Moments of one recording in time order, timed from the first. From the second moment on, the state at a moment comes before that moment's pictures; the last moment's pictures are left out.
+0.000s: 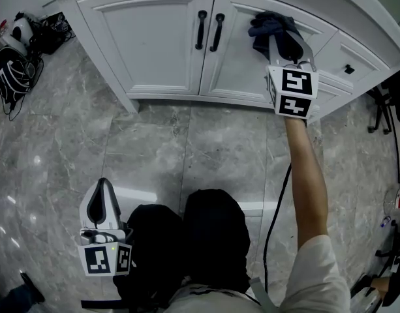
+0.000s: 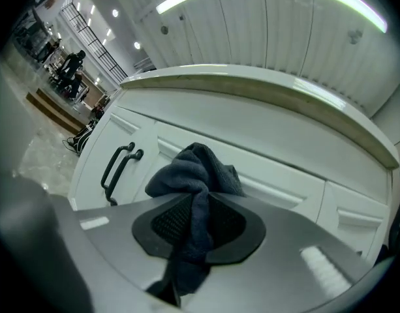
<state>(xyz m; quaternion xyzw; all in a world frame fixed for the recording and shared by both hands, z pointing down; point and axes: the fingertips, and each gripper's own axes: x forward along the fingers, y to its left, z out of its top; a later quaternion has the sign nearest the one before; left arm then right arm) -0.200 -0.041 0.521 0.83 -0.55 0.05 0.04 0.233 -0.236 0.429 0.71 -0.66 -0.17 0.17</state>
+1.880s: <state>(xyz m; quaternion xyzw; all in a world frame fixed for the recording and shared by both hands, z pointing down) -0.162 -0.044 0.519 0.84 -0.53 0.08 0.03 0.308 -0.201 0.643 0.67 -0.65 -0.07 0.34</state>
